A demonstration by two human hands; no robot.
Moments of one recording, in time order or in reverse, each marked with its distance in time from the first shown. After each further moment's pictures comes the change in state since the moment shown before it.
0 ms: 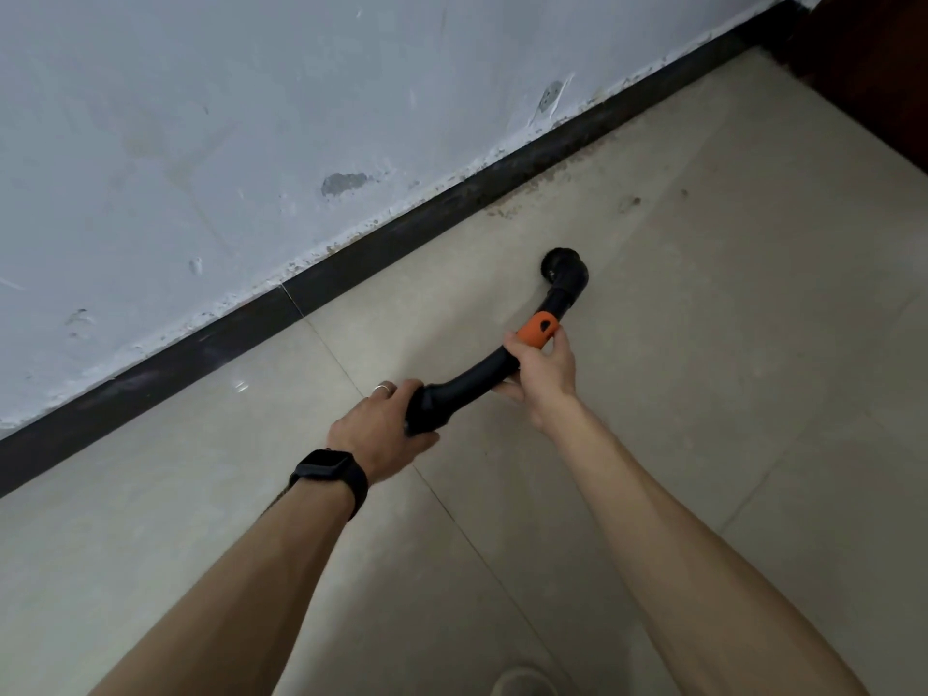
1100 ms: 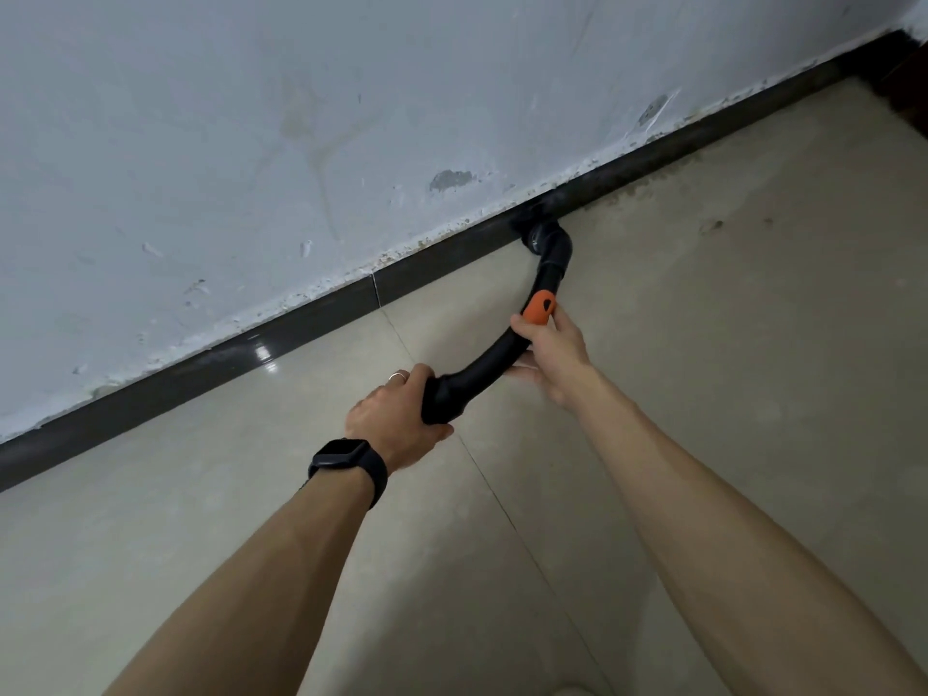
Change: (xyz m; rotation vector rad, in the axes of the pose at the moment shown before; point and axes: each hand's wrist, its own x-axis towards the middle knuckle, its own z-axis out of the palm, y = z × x) left_hand -0.011 -0.054 -0.030 -0.077 0.056 -0.138; right_hand 0.004 -0.004 0.086 -0.176 -0.208 0.059
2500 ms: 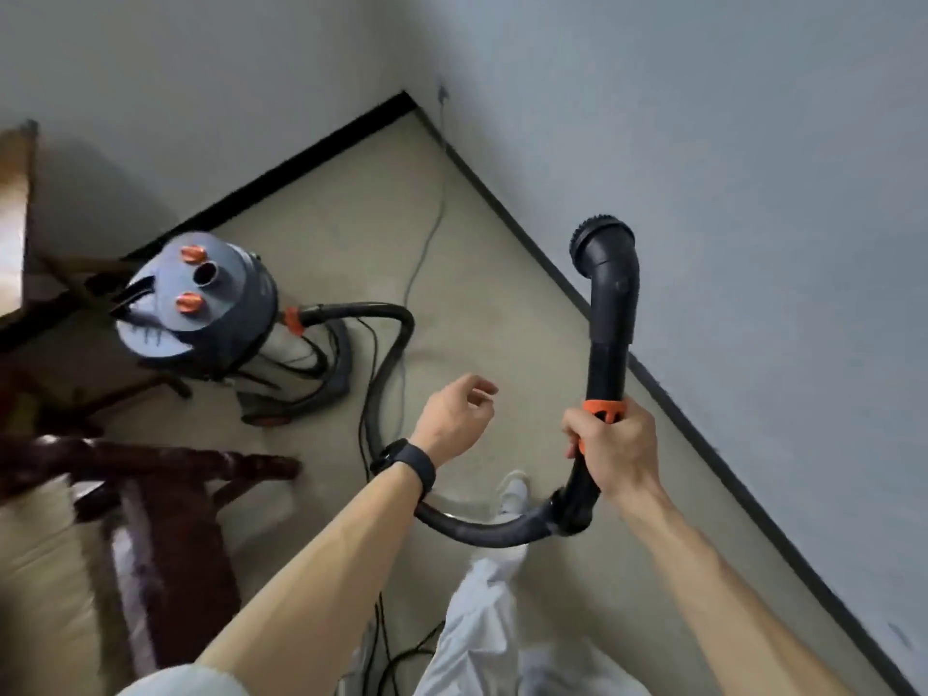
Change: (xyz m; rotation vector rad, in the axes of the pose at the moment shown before) left_hand -0.764 0.016 -0.392 -1.048 0.836 -1.275; right_hand -0.805 -0.181 0.311 -1.182 -1.164 -0.215
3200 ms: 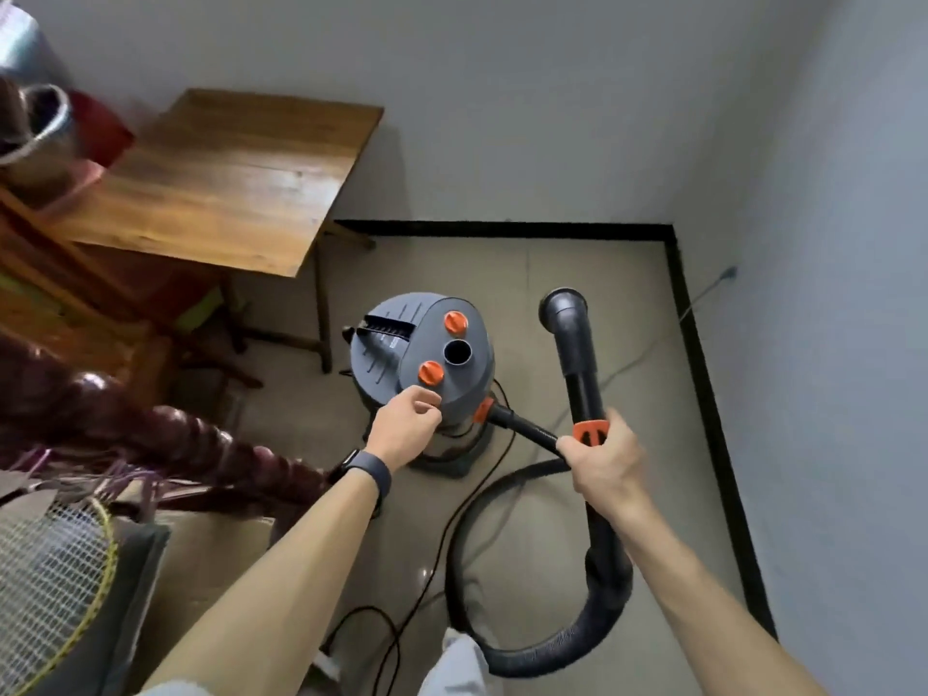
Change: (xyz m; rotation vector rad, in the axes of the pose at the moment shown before) left_hand 0.067 -0.230 -0.402 -0.403 0.502 -0.403; right_hand 0.062 -0.226 0.424 -0.641 -0.416 -0.417
